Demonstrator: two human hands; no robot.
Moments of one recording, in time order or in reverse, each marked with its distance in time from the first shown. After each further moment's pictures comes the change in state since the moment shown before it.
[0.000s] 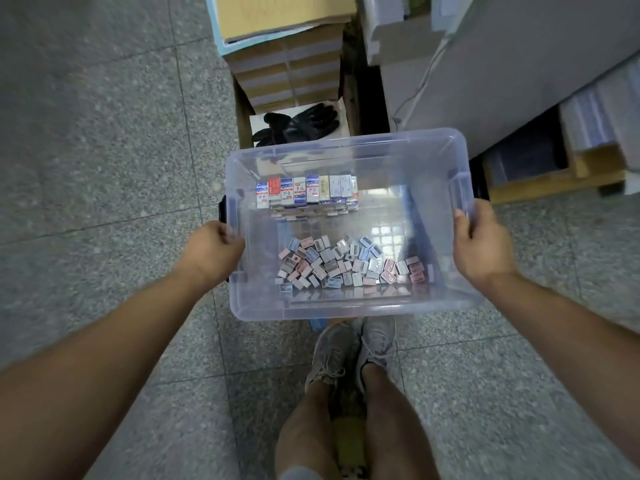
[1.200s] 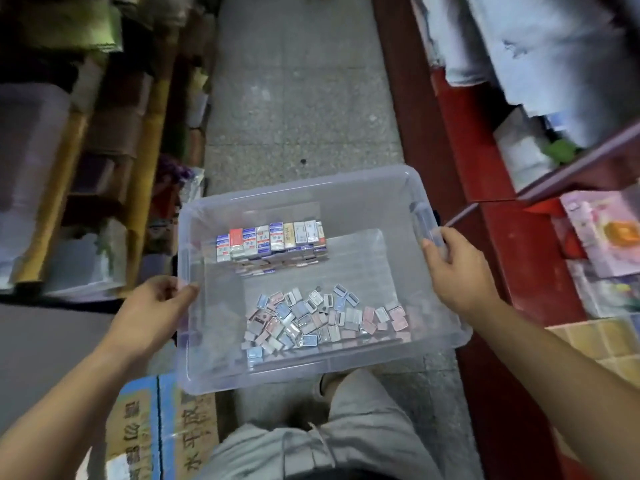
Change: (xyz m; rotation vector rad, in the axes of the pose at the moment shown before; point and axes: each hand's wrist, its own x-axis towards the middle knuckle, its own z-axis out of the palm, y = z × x) left_hand -0.513 0.374 0.131 0.562 -0.587 1.117; right_hand -0.595 0.221 -0.344 0.453 0.903 1.003
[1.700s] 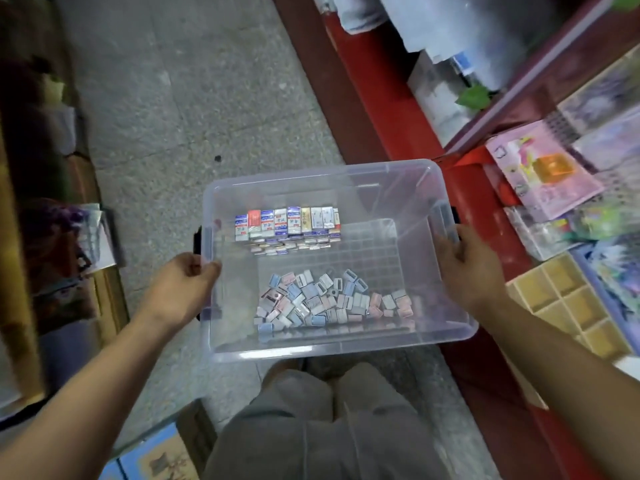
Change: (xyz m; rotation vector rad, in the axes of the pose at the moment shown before) left_hand 0.141 0.170 0.183 0.158 -0.226 0.186; right_hand 0.078 0.160 -0.067 0.049 0.182 0.307
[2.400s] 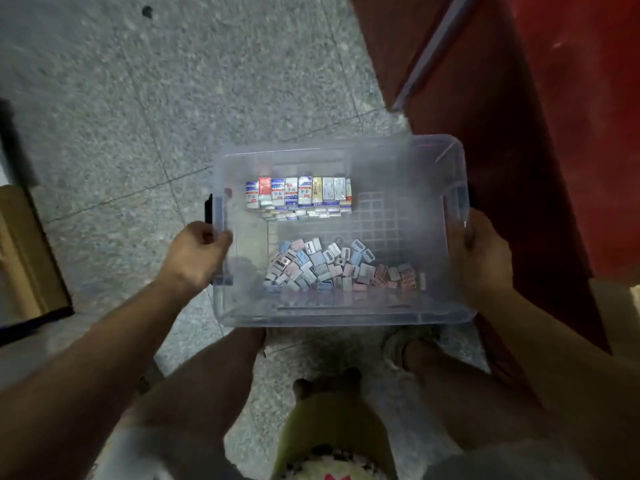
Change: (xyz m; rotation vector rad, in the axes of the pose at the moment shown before) left_hand 0.147 -0.127 0.325 0.118 -0.039 -0.186; right_hand 0.097 0.318 0.226 -0.046 -0.128 0.184
